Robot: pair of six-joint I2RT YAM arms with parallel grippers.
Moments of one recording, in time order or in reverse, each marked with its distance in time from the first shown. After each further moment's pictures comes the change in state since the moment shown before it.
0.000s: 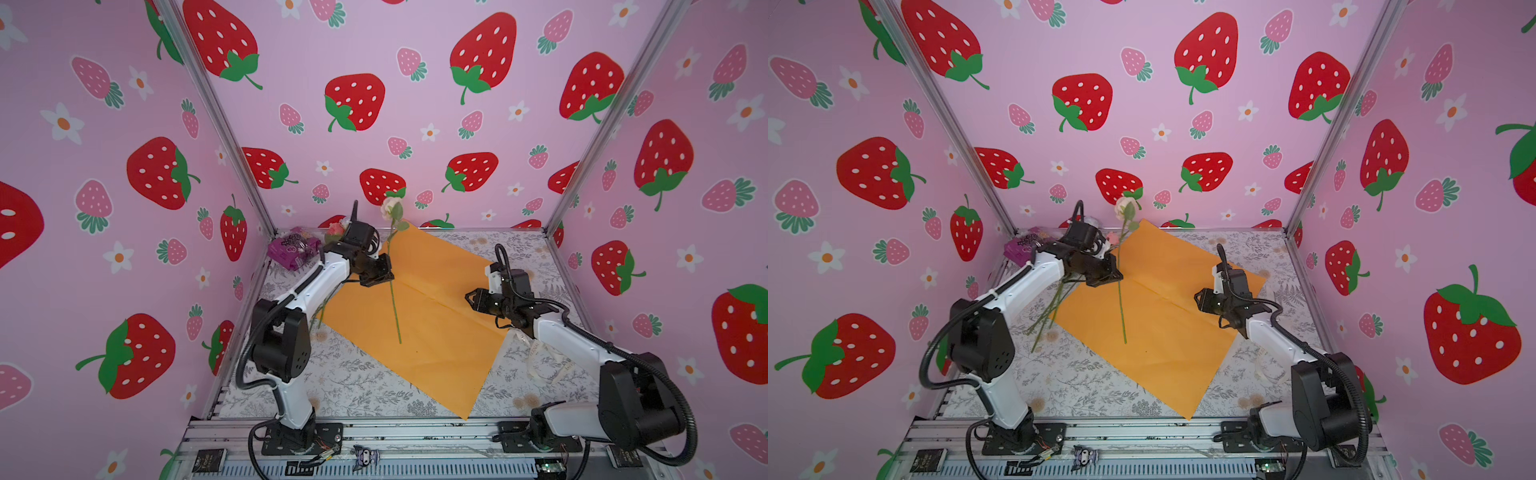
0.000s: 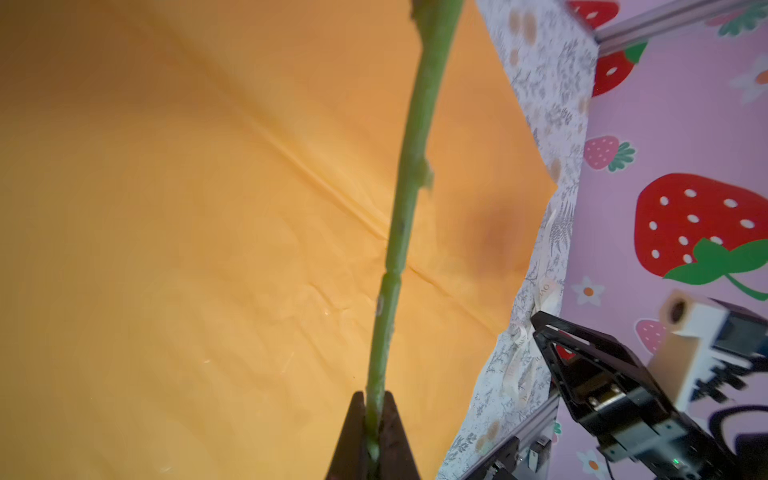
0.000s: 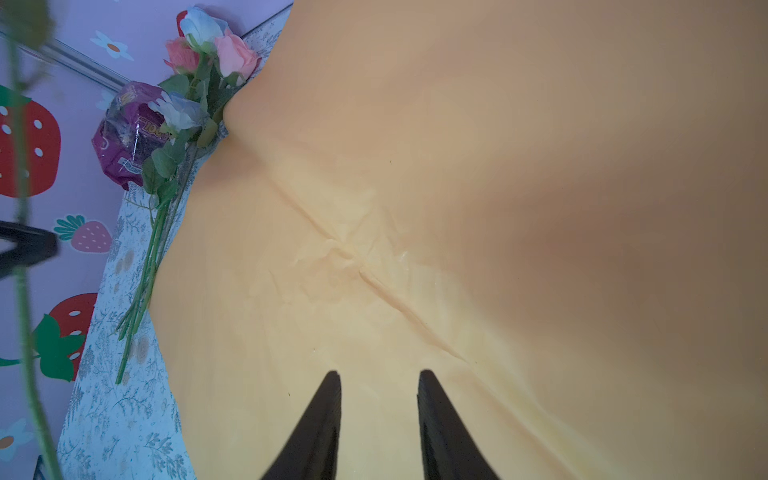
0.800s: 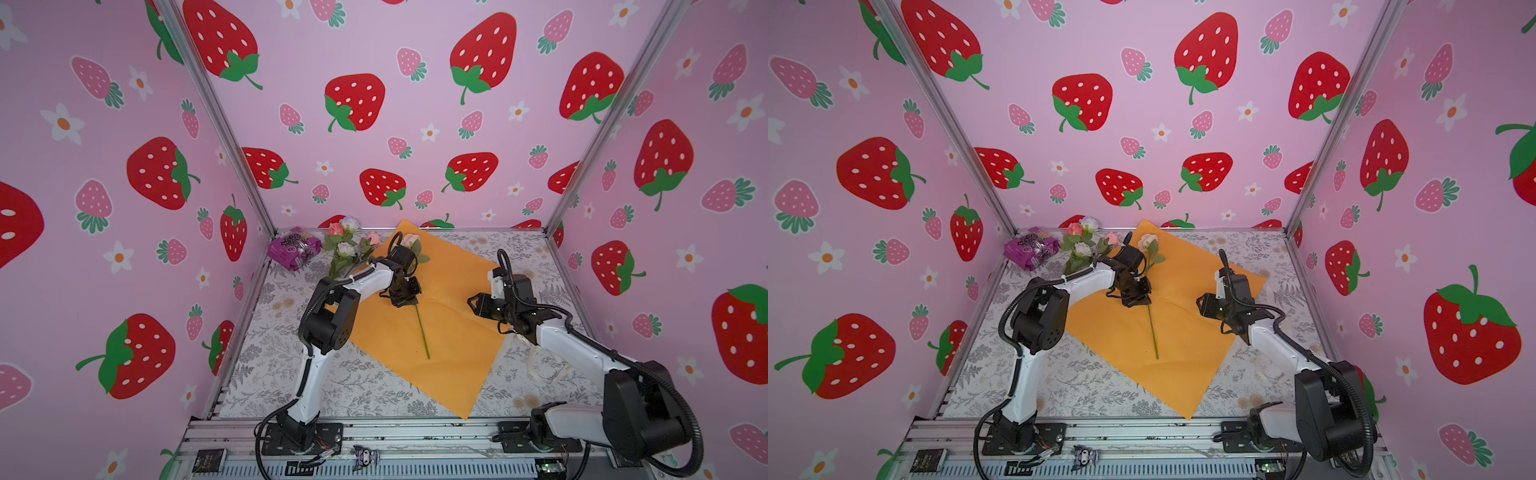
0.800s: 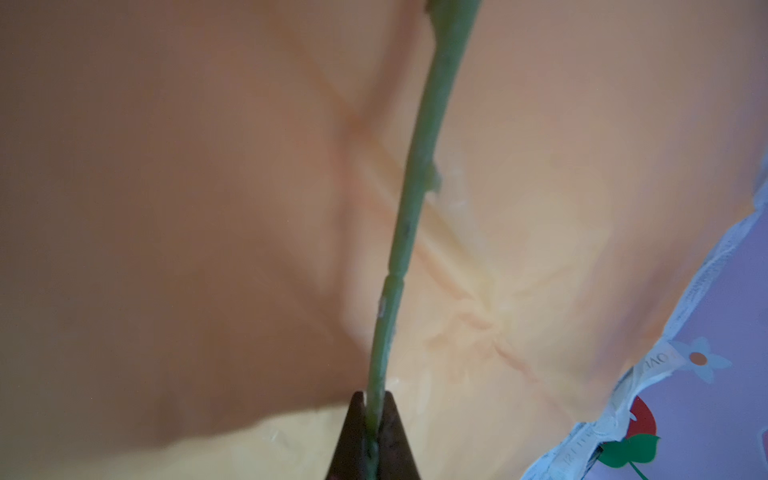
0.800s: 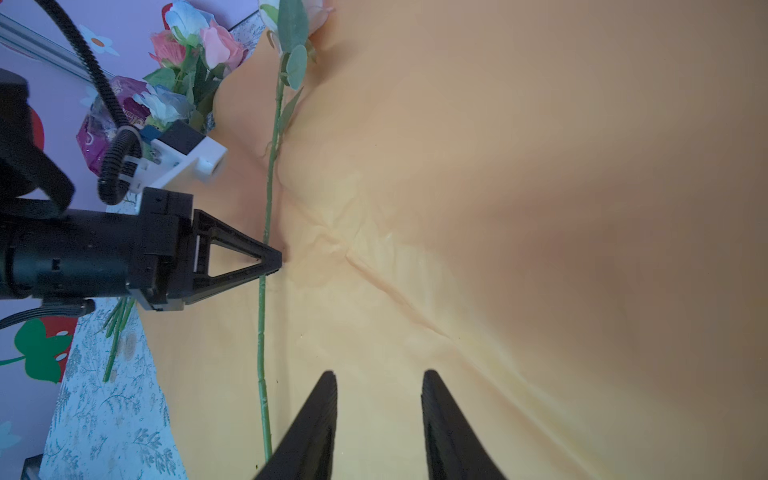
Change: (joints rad) left arm -0.140 0.351 0.137 0.042 -0.113 -0.167; right arm -0.002 -0.040 -0.057 -0.002 0.012 0.002
